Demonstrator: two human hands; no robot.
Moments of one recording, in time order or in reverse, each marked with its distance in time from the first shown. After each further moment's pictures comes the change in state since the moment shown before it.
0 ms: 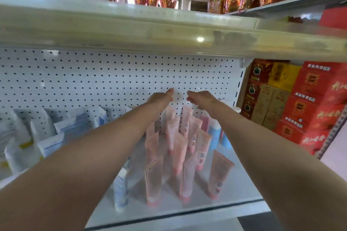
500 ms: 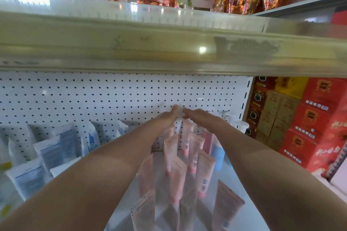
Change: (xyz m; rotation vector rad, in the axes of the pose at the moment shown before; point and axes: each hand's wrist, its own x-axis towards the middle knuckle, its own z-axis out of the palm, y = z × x) left_hand 0.075 -0.007 0.045 0.236 -0.132 -0.134; right_hand 0.064 0.024 0.009 -0.232 -0.228 0.001
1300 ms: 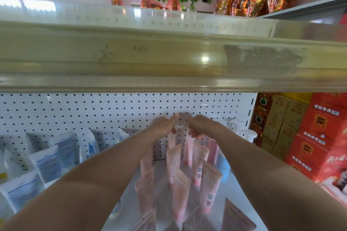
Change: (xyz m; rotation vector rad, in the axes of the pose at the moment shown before) left_hand 0.028 -0.022 -0.016 0.172 0.051 0.232; right_hand 0.034 -0.008 0.007 0.067 0.025 0.061
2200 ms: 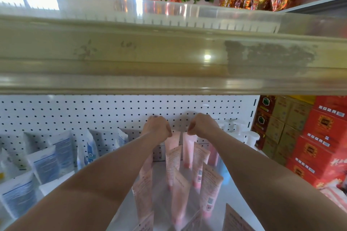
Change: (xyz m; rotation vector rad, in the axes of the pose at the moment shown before) left_hand 0.019 -0.020 0.009 0.230 0.258 0.016; right_hand 0.022 0.020 0.001 -0.488 0.203 -0.203
